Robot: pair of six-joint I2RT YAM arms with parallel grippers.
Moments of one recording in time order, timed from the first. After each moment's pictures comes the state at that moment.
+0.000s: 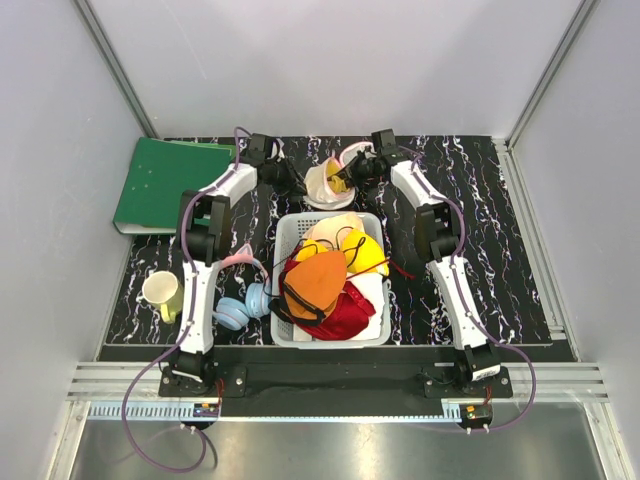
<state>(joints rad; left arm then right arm) -0.22 2.42 1.96 -0.43 0.51 -0.68 0.28 2.81 2.53 -0.54 -0.80 1.17</state>
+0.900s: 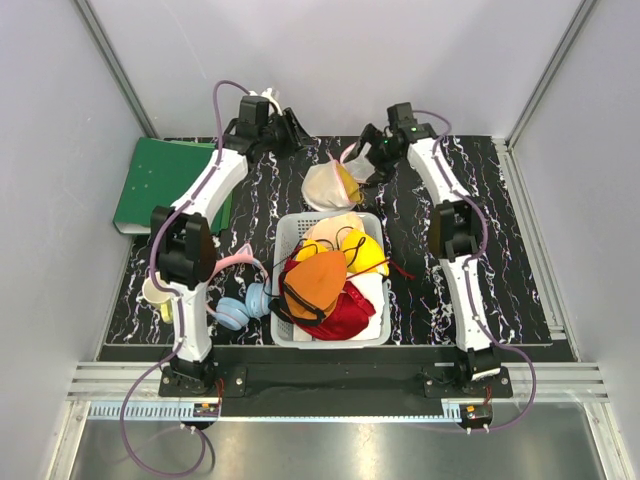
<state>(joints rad) -0.28 2.06 1.91 -0.36 0.34 -0.66 0.26 2.61 2.56 -0.89 -0.44 0.80</state>
